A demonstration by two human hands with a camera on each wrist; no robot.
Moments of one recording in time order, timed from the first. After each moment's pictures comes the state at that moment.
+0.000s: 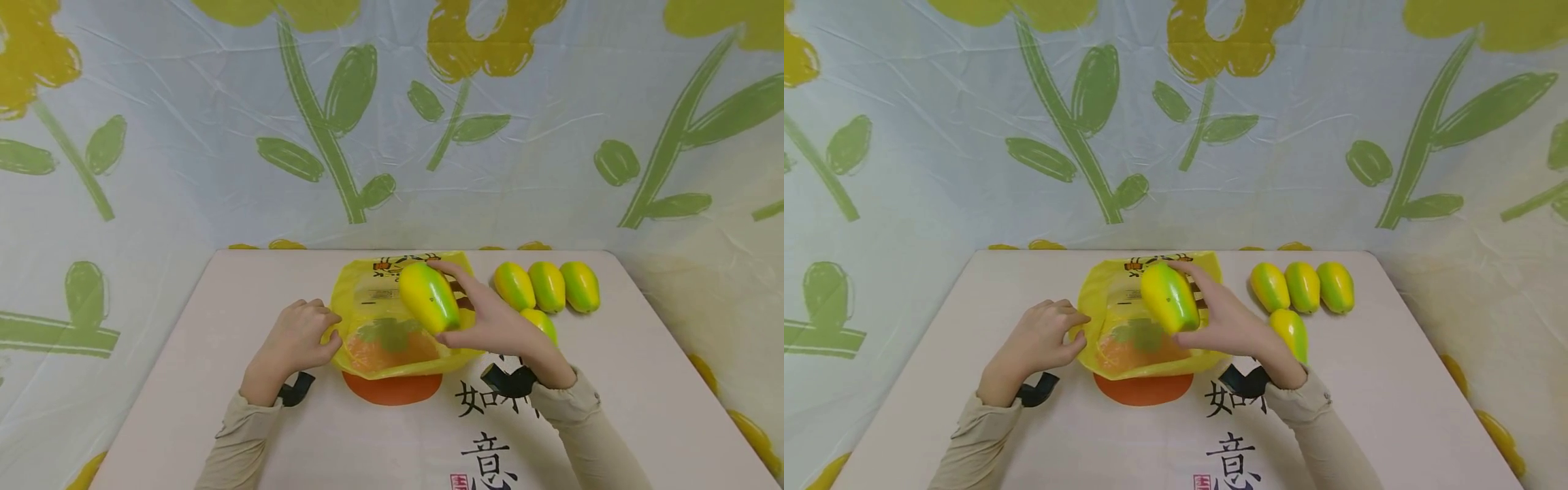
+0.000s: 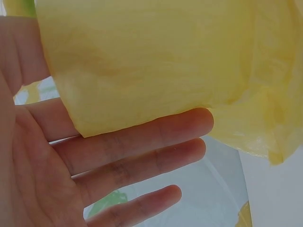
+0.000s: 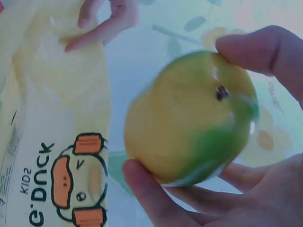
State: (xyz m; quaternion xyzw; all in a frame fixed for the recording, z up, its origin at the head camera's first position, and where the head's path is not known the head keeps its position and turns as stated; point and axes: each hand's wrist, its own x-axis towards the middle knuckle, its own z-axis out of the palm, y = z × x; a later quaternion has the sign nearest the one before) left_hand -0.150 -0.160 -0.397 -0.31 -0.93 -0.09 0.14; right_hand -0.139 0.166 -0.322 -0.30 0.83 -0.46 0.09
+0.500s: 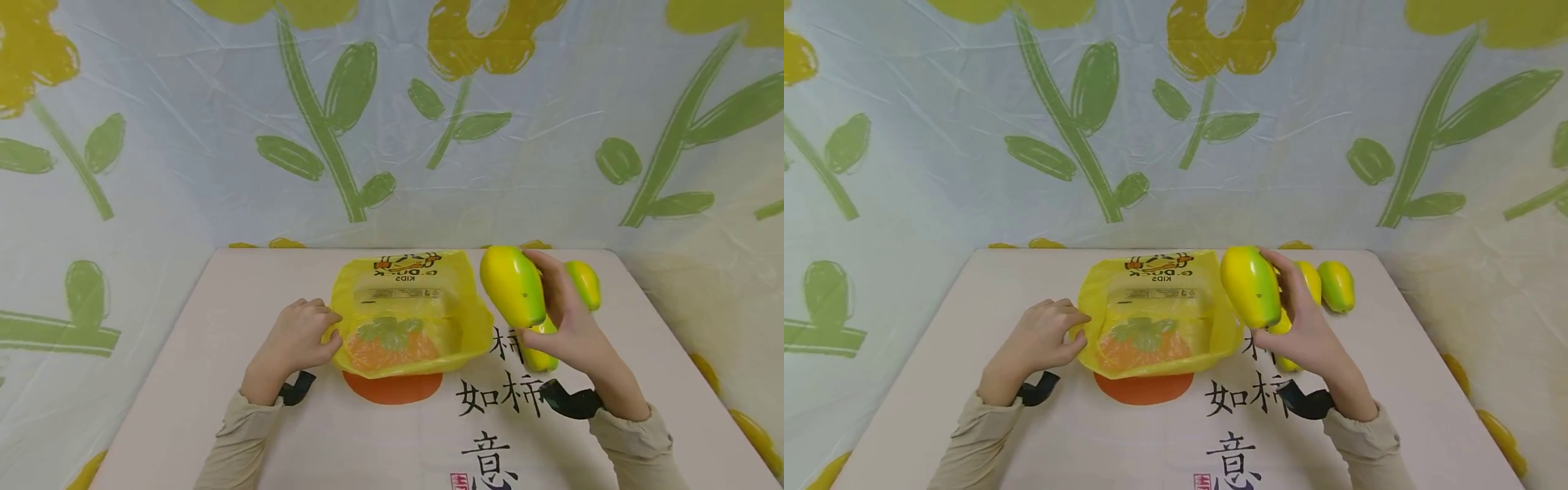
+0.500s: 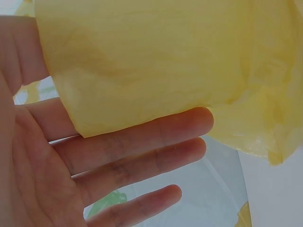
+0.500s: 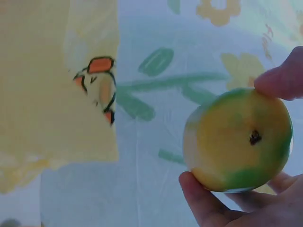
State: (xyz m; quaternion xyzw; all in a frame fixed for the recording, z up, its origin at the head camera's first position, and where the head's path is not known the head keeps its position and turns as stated) left_hand -0.149 -0.161 -0.398 -0.31 -0.93 -0.10 0.14; right_hand -0.119 0.244 -0.333 -0.30 0.76 -0.57 -0.07
